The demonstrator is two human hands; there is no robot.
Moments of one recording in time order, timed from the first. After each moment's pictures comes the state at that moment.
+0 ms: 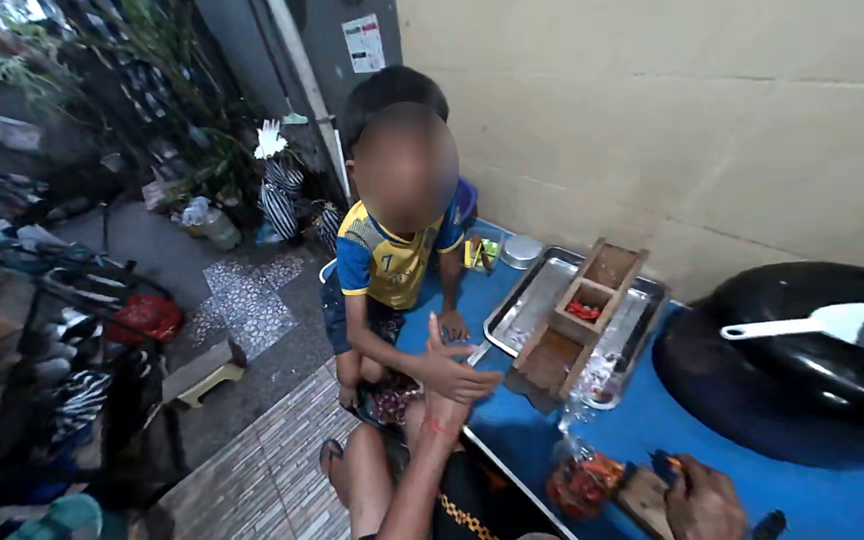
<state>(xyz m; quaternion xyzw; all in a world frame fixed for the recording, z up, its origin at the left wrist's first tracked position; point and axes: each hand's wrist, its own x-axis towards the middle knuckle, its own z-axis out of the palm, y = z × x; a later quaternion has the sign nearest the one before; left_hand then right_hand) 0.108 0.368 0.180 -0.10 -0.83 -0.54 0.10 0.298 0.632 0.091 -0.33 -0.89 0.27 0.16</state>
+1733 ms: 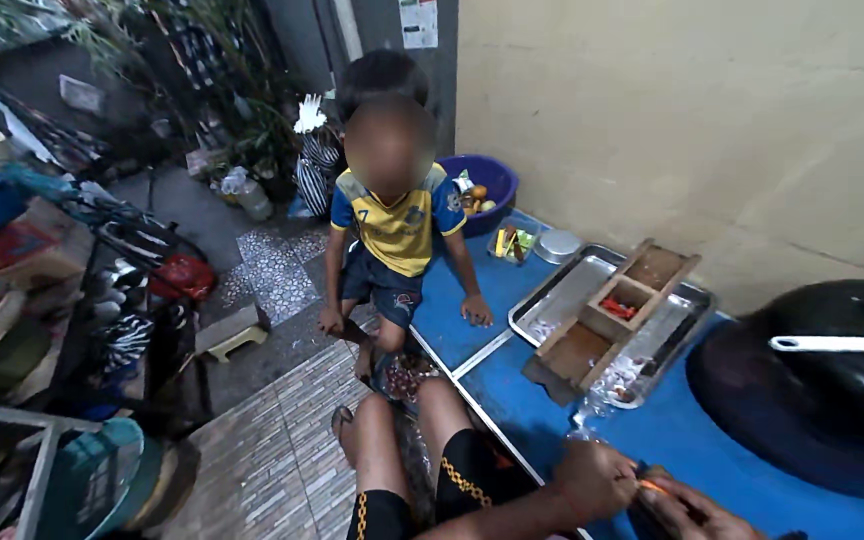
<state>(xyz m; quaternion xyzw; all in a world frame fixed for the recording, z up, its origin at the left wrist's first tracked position) 0.239 0.410 0.300 -0.26 -0.80 -0.45 -0.29 0.320 0.581 0.199 -0.20 -0.88 0.44 0.00</state>
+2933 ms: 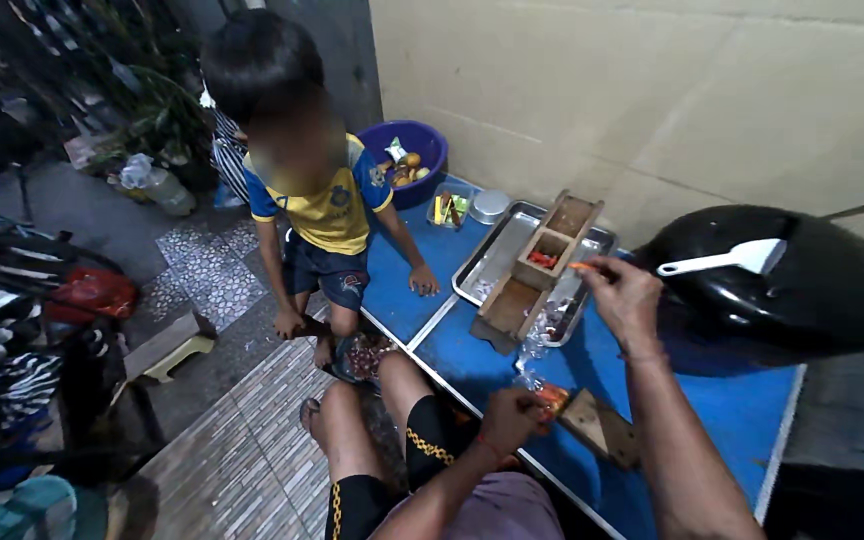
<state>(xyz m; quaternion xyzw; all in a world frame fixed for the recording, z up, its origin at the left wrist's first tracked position) 0.220 0.444 0.123 -0.20 -0.73 -0.57 -0.32 0.154 0.666 0.211 -0.17 -0.89 0.34 0.24</state>
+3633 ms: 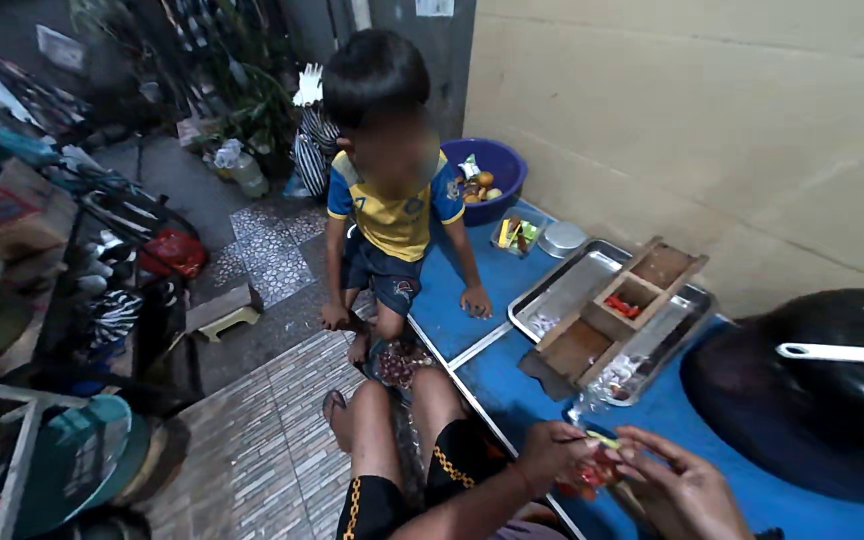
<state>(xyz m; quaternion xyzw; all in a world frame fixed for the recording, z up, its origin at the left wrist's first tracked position) 0.215 0.444 0.118 -0.02 -0.57 -0.74 -0.37 0.276 0.594 0.184 -0.21 -0.73 0.65 0.02</state>
